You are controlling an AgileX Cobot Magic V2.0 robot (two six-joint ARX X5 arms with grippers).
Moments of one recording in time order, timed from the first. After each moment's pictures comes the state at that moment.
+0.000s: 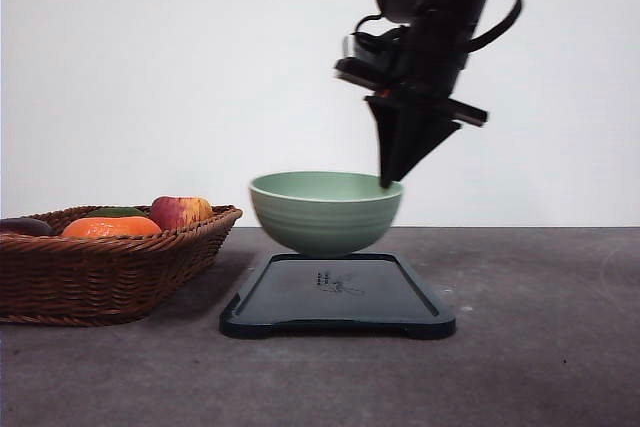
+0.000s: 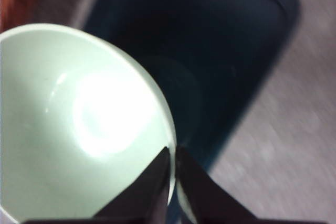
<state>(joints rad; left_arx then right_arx) -0.01 0.89 1.02 -0.80 0.24 0.08 0.46 1.99 1.76 -0.98 -0.22 0.06</state>
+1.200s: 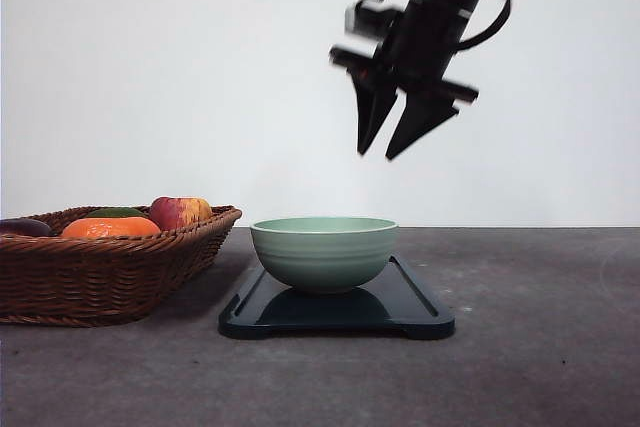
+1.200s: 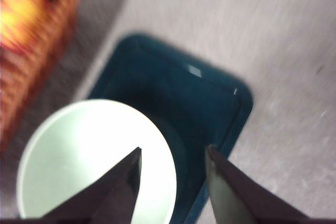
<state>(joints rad) -0.01 0.89 1.02 -0.80 0.24 0.08 0.45 1.86 1.62 -0.67 -0.16 0.08</state>
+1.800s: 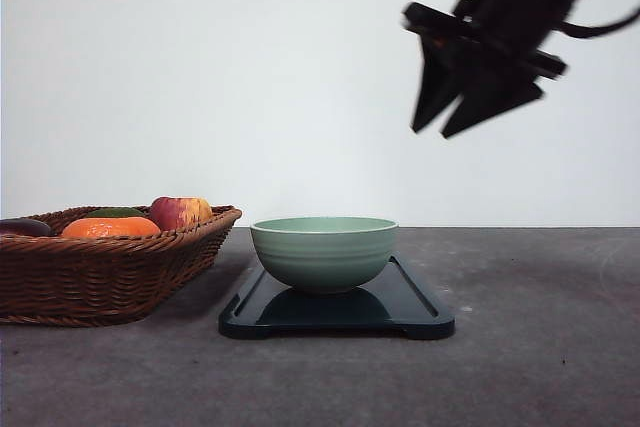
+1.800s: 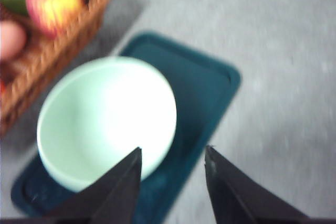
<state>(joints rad) -0.01 0.89 1.02 -0.76 0.24 0.08 0.43 1.37 0.97 -0.28 -0.16 0.05</state>
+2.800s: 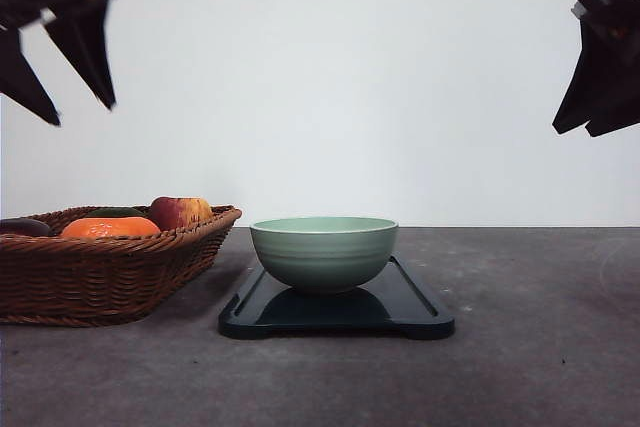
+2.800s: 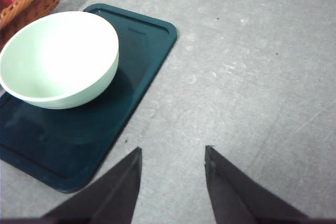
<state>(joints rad) -0.22 1.38 1.20 -0.73 0.12 -0.11 0.29 0.92 0.60 -0.27 -0.16 -0.01</state>
